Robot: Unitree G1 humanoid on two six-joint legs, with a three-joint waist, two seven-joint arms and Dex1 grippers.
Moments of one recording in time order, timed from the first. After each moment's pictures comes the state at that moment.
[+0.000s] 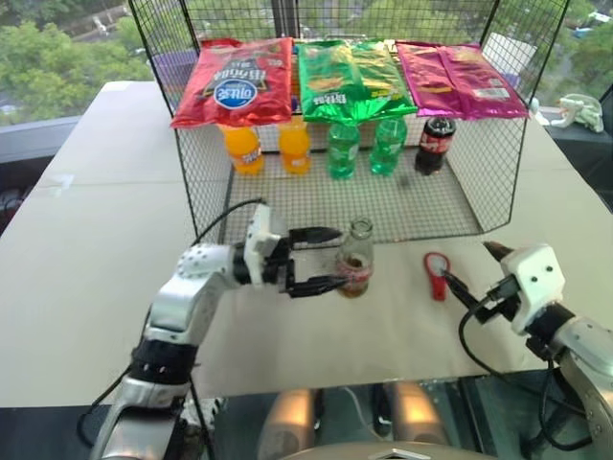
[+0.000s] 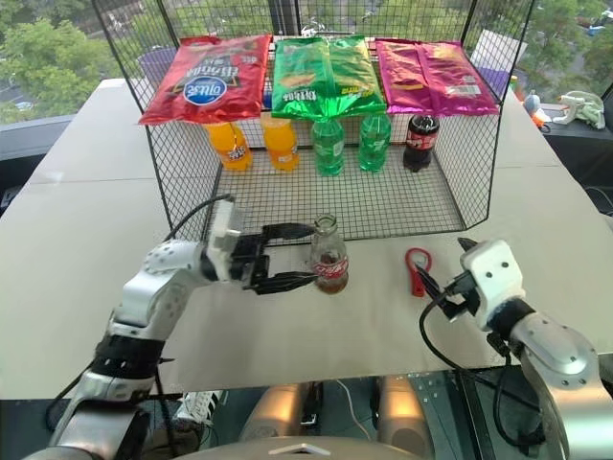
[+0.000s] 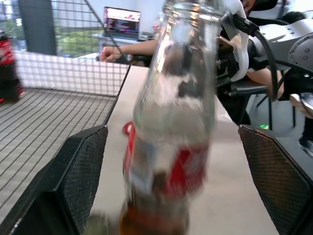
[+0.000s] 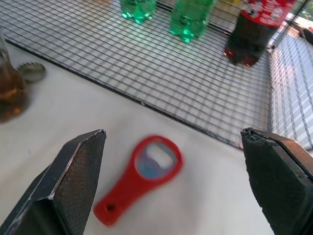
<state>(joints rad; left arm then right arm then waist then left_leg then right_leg) -0.28 0.53 -0.02 -0.10 -0.55 0.26 -1.27 0.27 -0.49 -0.23 -0.76 0.25 0.55 0.51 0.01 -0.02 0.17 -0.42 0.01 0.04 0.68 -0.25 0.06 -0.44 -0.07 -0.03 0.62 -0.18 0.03</state>
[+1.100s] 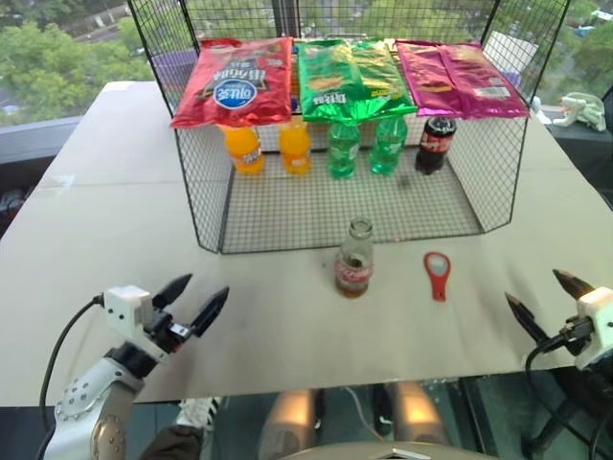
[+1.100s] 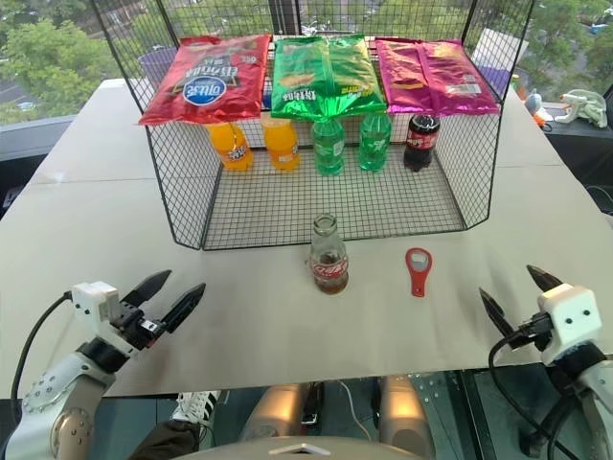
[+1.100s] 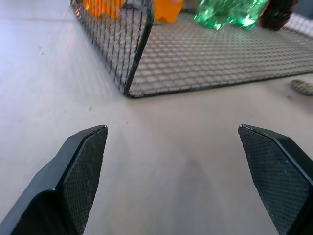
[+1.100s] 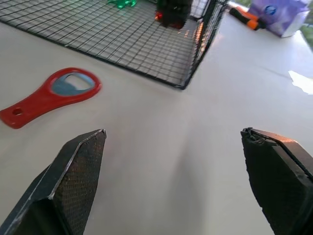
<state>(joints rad) 0.33 0.44 0.44 -0.21 -0.57 0.12 -0.81 0.48 -0.46 -0.48 -0.38 0.36 -0.03 0.65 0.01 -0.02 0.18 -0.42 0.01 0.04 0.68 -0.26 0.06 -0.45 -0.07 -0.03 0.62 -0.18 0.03</state>
